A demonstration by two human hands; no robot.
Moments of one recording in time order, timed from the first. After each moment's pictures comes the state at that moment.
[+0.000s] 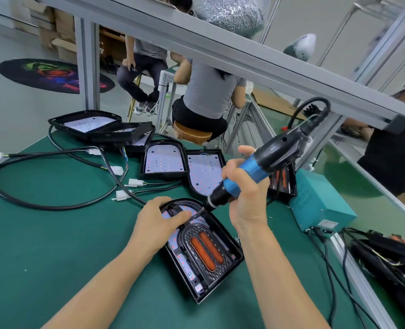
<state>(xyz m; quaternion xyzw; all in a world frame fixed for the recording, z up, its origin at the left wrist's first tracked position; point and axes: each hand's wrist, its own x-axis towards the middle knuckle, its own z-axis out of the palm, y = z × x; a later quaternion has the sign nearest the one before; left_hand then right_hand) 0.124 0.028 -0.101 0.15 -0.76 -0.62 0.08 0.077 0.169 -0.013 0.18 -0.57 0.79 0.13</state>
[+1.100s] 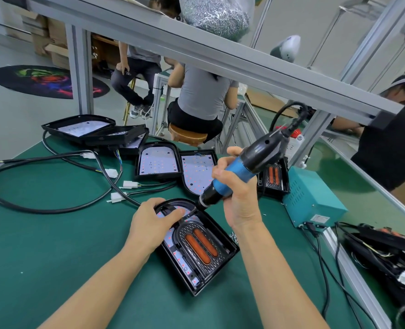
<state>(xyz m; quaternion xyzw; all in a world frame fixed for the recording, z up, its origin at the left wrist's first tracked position) 0.125 0.031 -0.102 0.16 -0.76 -0.62 0.10 0.078 0.176 -0.015 0.22 -0.55 0.81 0.06</state>
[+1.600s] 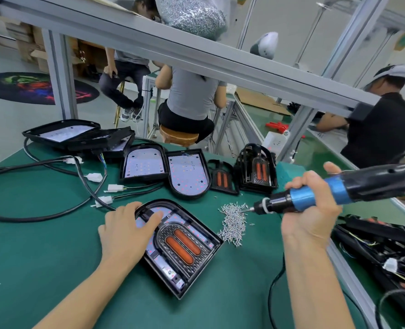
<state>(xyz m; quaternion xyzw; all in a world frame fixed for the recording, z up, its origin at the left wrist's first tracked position) 0.138 0.032 -0.101 0.21 -0.90 -0.37 0.13 0.104 0.280 0.010 0.09 -0.41 0.85 0.32</state>
